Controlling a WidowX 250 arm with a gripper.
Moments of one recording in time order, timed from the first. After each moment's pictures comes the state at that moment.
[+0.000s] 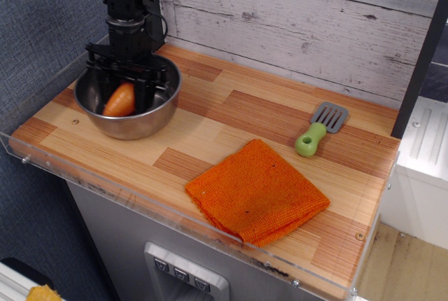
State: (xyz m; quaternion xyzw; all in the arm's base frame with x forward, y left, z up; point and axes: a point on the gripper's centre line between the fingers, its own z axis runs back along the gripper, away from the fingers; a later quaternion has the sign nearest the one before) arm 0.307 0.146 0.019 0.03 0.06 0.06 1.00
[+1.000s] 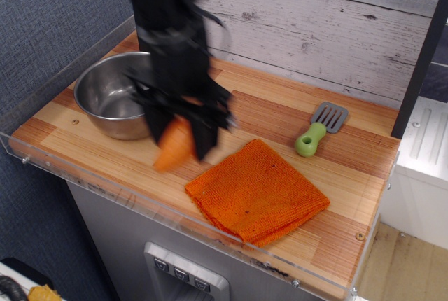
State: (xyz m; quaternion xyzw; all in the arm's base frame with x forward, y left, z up) arm 0.235 0.000 0.074 -0.05 0.00 -0.04 1.00
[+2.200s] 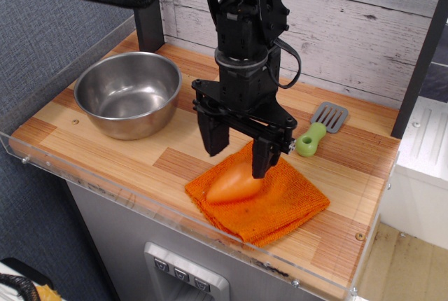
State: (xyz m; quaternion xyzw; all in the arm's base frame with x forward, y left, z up) arm 0.260 -0.031 0.059 -0.02 -0.01 -0.08 1.00
